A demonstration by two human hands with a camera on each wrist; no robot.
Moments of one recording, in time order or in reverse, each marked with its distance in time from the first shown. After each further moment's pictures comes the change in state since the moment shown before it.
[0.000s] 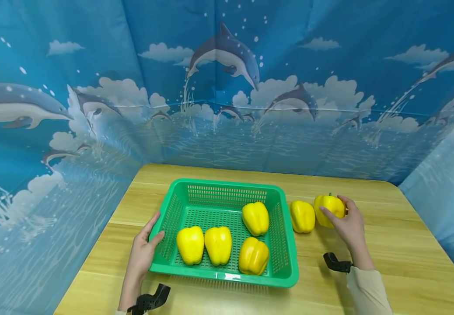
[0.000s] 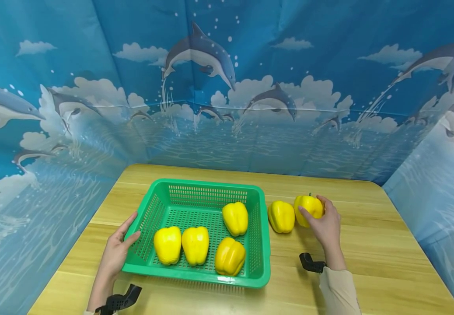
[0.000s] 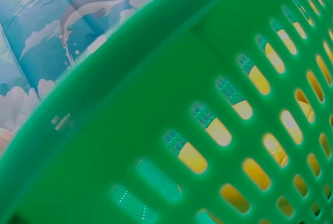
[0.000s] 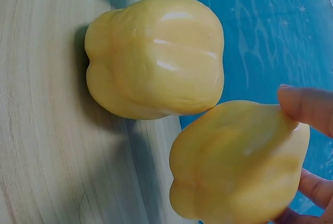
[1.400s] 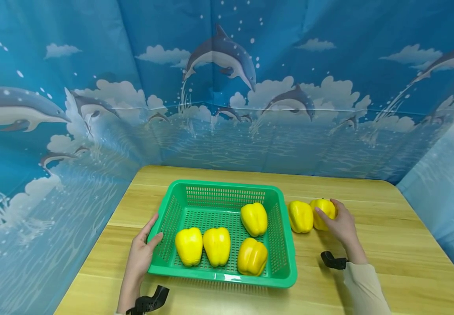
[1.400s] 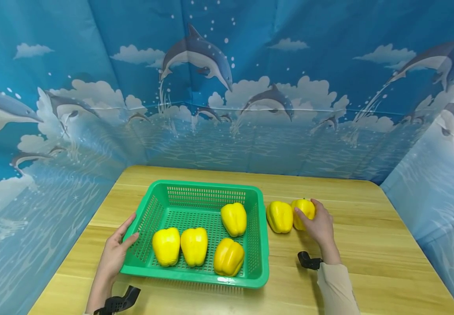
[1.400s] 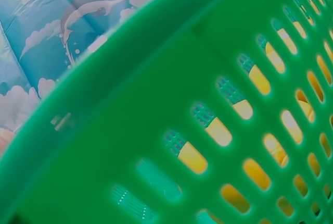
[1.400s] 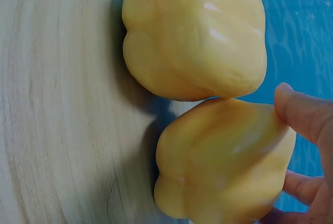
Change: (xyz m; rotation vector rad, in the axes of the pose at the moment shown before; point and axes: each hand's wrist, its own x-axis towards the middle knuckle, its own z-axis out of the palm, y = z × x) left_hand 0.001 0.000 0.000 0.009 0.009 -0.023; right_hand 0.011 0.021 0.012 -0.134 -0.148 -0.002
